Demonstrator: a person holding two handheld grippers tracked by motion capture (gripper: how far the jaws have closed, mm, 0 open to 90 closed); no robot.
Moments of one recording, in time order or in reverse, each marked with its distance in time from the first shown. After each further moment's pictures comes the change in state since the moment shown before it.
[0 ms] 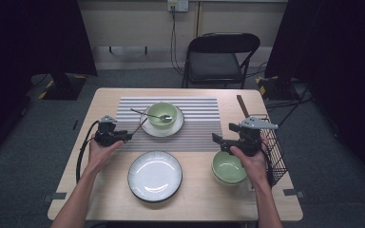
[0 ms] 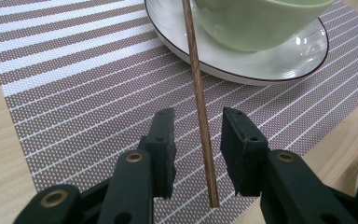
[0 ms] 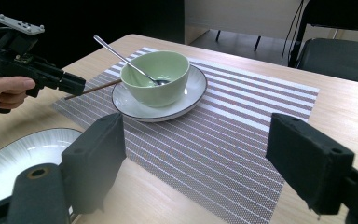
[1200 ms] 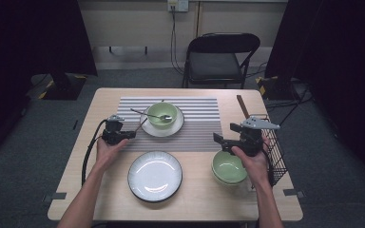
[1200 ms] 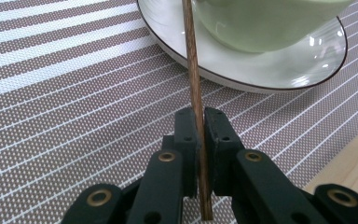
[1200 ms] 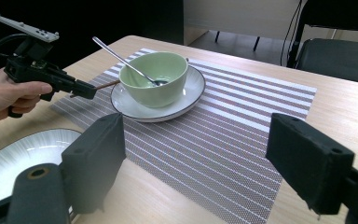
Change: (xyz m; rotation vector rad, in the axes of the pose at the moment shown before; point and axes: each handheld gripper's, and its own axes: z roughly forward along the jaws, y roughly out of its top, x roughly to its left) left arm -0.007 0.006 0.023 0.021 0.015 -0.013; right arm -0.002 -0.001 -0.003 -0.005 0.000 0.005
